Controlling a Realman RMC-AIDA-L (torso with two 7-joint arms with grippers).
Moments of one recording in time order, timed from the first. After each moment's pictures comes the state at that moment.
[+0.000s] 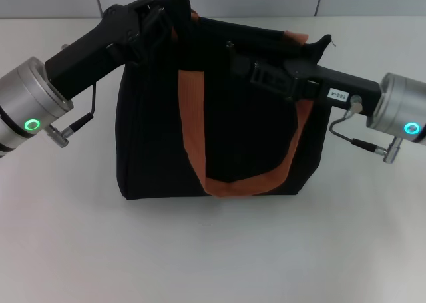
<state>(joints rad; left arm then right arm) -0.57 -2.08 0.96 0.34 1.16 1.63 -1.20 0.57 2.08 -1.15 -0.45 -1.26 -1.44 1.52</state>
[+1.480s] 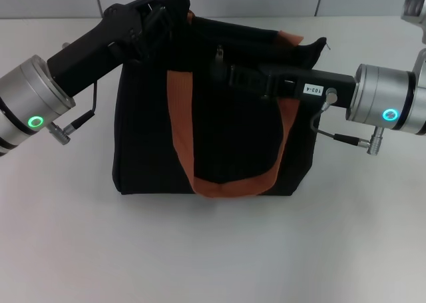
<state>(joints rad) -0.58 -2.08 0.96 0.33 1.16 1.60 -1.18 0.64 2.08 -1.18 -0.45 -1.33 -1.40 1.65</state>
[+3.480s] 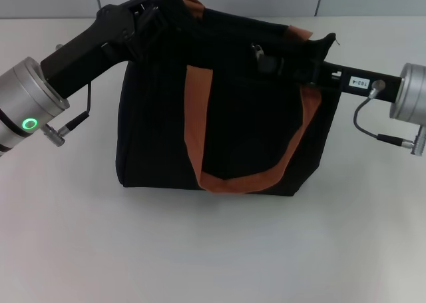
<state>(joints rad) -0.56 -2.08 0.95 0.34 1.16 1.60 -1.18 0.57 2.02 -1.13 -0.49 -1.36 -1.41 1.85</state>
